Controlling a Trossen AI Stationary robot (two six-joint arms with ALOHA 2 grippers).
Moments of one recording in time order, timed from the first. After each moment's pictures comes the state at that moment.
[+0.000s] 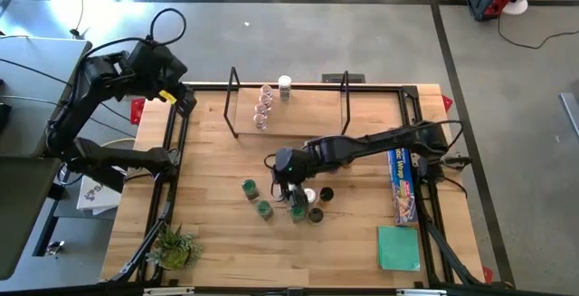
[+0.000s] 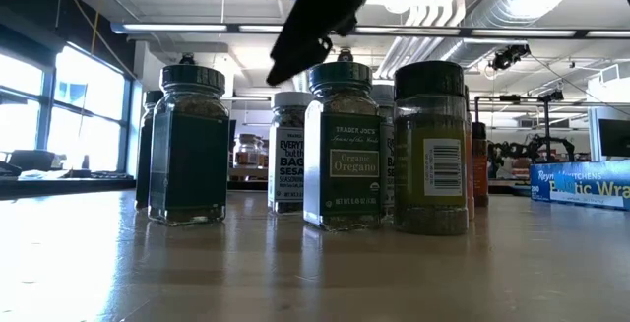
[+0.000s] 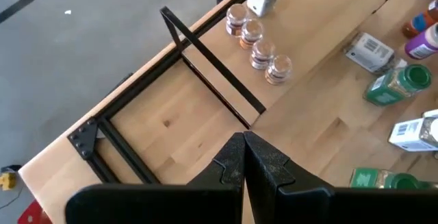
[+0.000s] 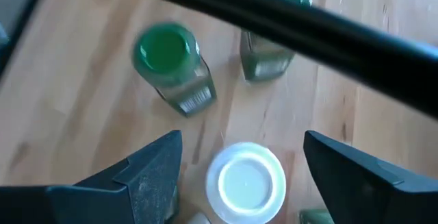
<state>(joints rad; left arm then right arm) 0.63 1.10 1.67 -1.52 -0.13 -0.13 0.11 1.97 1.62 -0.60 -0.10 -0.08</state>
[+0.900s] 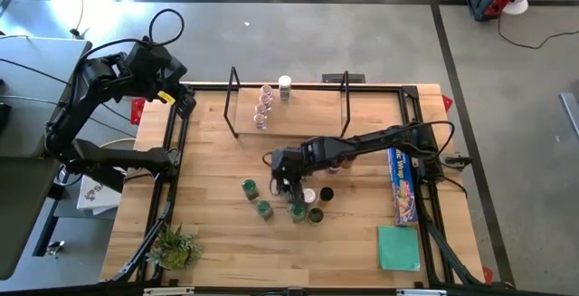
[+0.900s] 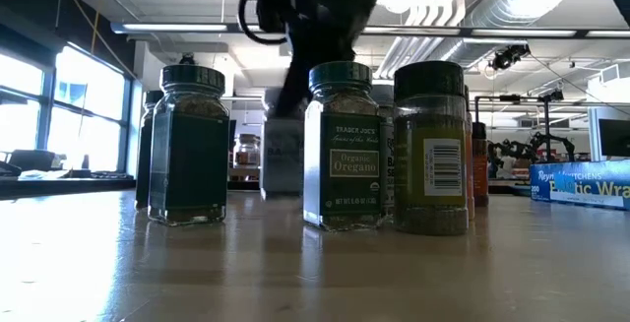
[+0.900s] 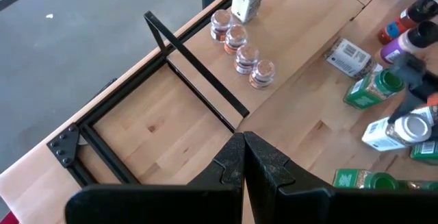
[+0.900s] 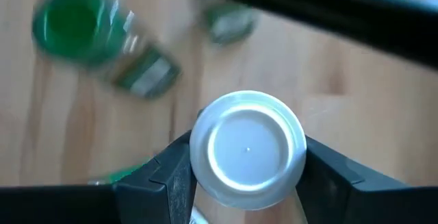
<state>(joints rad) 0.63 1.08 1.66 -1.50 -0.08 -0.14 0.06 2.04 1.66 -0.68 -0.08 0.06</state>
